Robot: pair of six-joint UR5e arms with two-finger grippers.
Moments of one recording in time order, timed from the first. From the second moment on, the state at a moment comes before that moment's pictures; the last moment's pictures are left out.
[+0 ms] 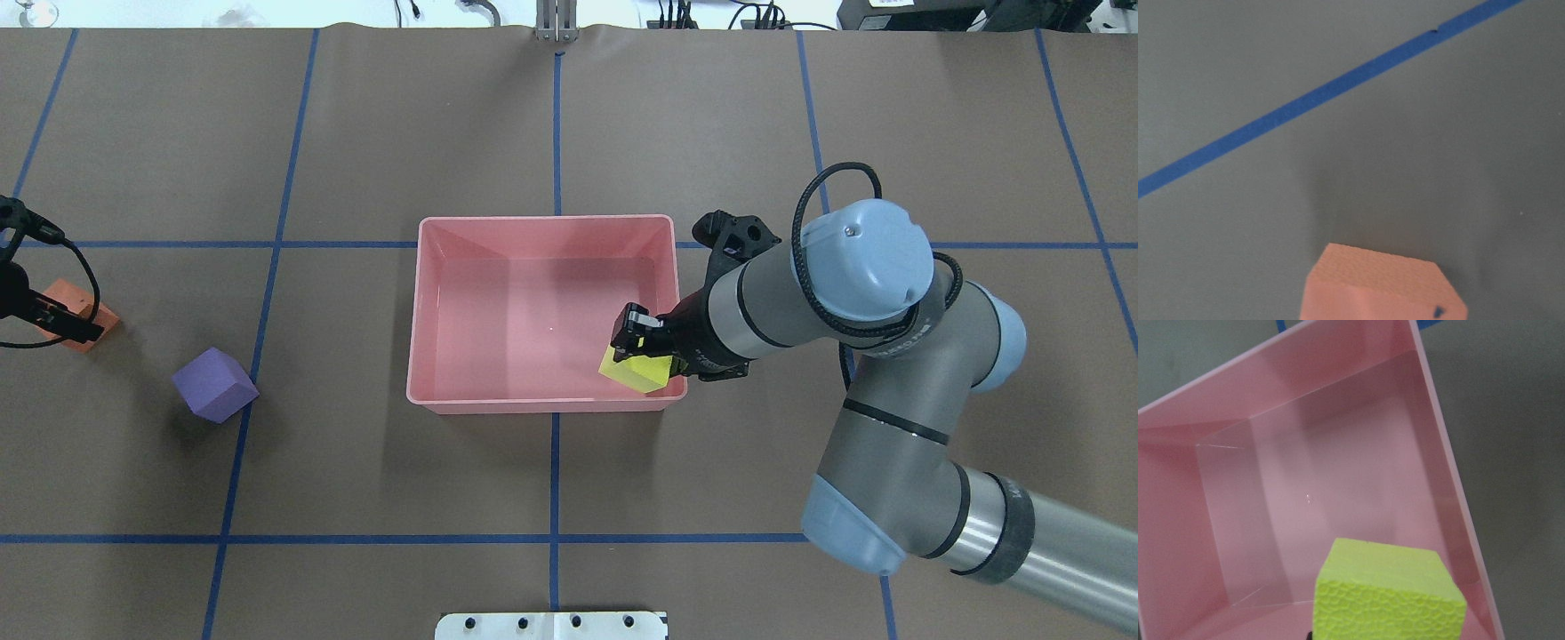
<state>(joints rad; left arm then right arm) -0.99 -1.54 -1.54 -2.20 -2.12 -0.31 0.52 -1.14 1.91 -1.24 1.96 1.58</state>
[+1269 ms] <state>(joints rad) -0.96 -1.89 -1.74 -2.18 -2.48 -1.30 0.83 -1.18 1.90 -1.30 2.19 1.57</state>
